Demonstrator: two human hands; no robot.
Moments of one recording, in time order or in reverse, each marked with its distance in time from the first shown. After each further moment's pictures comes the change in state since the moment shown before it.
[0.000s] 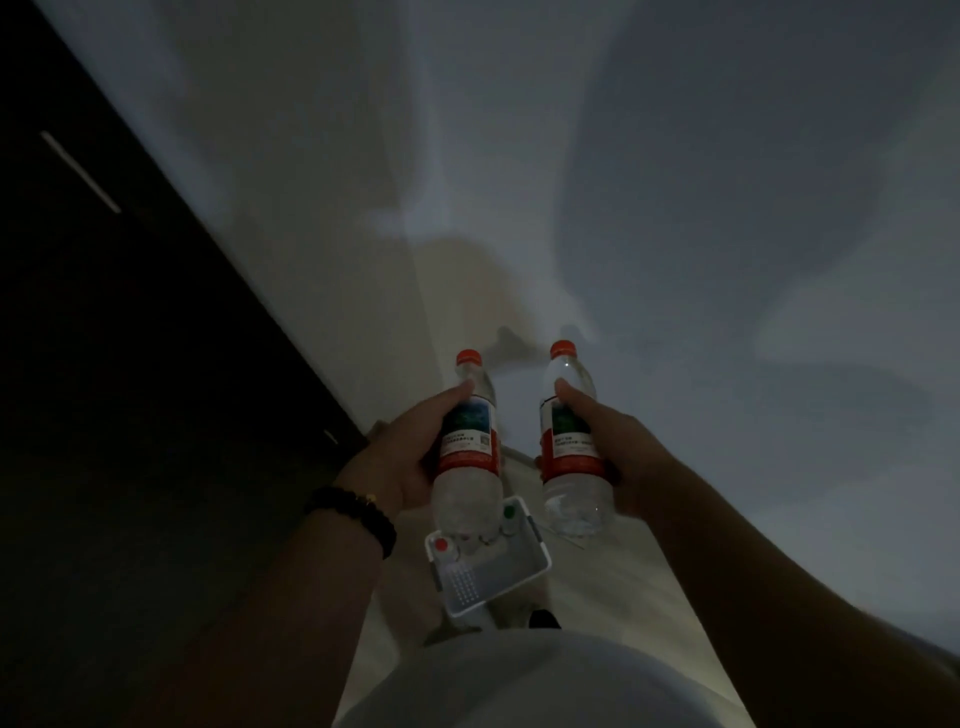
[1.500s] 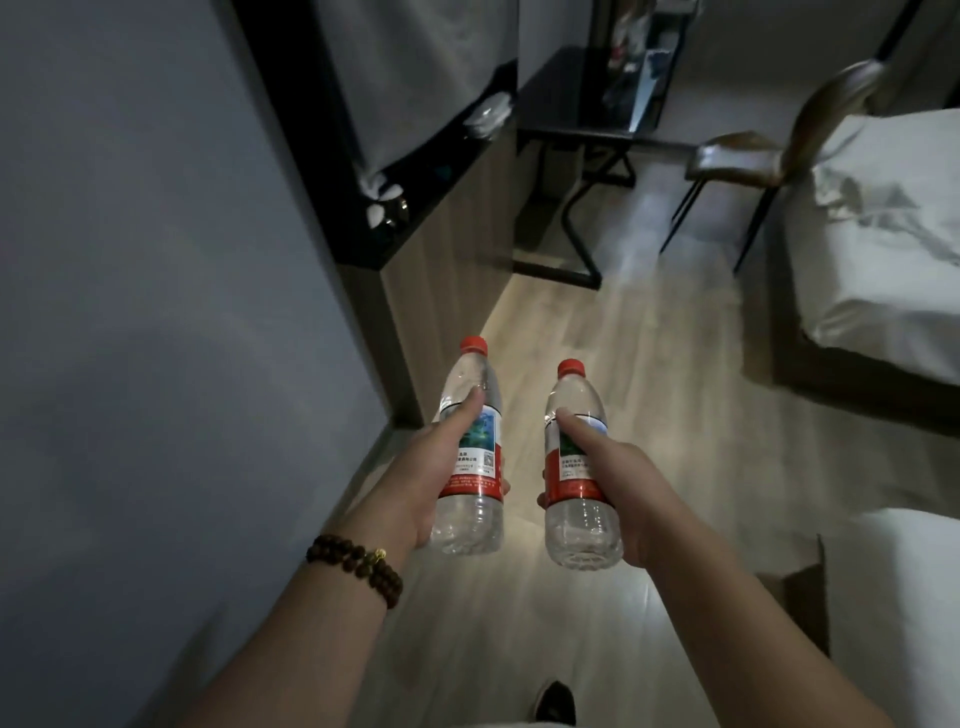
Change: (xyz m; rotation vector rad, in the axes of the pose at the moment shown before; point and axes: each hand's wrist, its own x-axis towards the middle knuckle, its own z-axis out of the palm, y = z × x) left_hand -0.226 -0.509 0.444 1.305 -1.012 -0.275; right_hand -0.515 0.382 -0.329 1.114 1.296 -0.375
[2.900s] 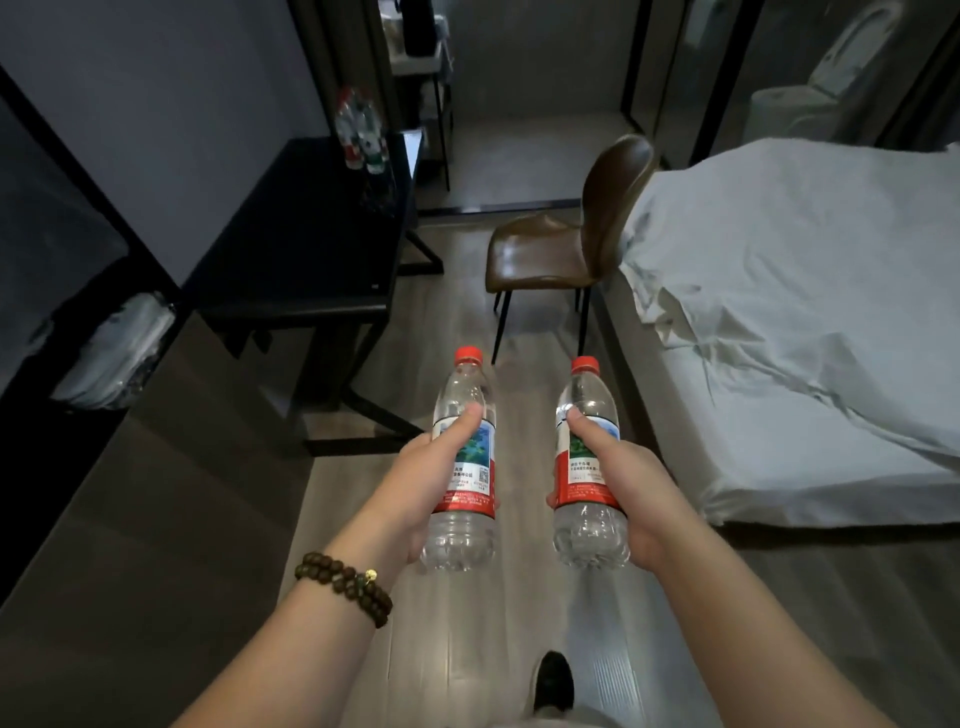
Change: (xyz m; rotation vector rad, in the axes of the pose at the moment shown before) left_hand 0.670 0.451 0.581 0.307 -0.252 0.002; right_hand 0.617 -0.581 -0.395 0.324 0.338 -0.077
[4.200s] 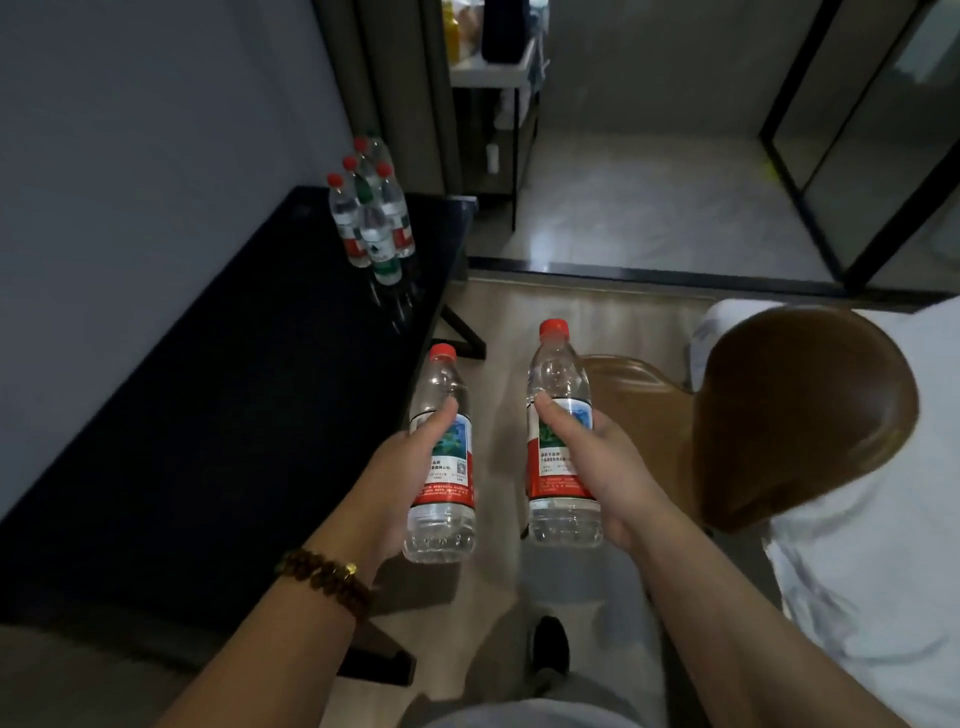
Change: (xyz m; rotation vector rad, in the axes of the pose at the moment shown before) left_hand 0.650 0.481 0.013 -0.116 0.226 -0.080; right_hand 0.660 -0.485 0.244 -0.232 -0.295 -0.123
